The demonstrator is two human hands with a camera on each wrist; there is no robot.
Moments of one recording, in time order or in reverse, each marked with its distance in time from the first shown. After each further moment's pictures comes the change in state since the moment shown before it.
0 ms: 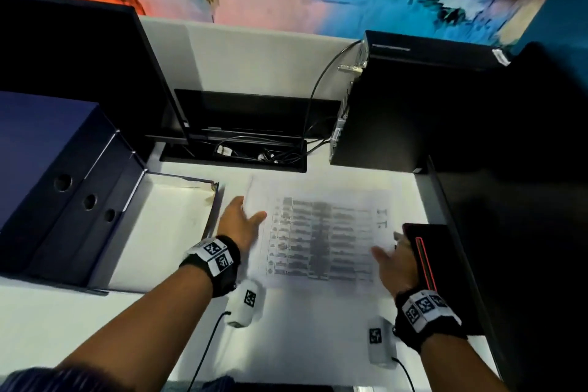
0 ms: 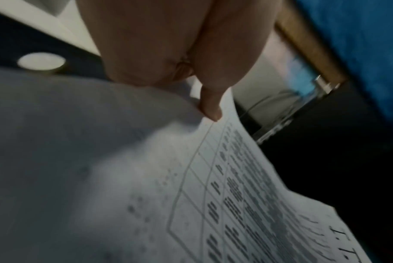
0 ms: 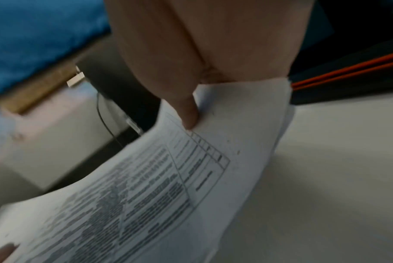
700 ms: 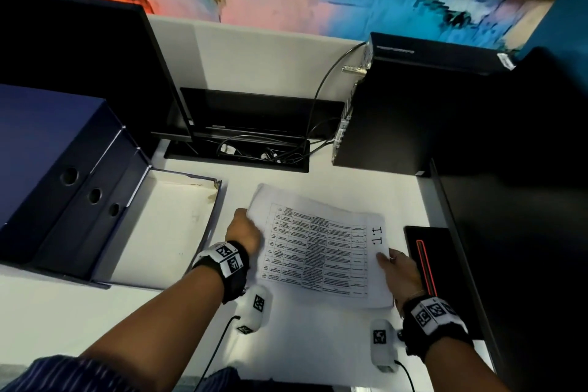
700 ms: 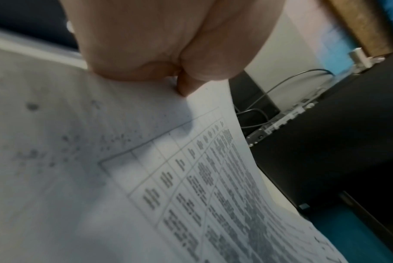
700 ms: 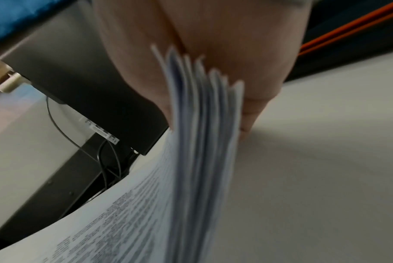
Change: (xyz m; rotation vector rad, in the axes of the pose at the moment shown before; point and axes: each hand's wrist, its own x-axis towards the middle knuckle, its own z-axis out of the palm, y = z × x) left_hand -0.004 -0.010 0.018 0.137 0.019 -0.153; right_hand 0.018 0.036 -0.002 0.086 -0.126 0.172
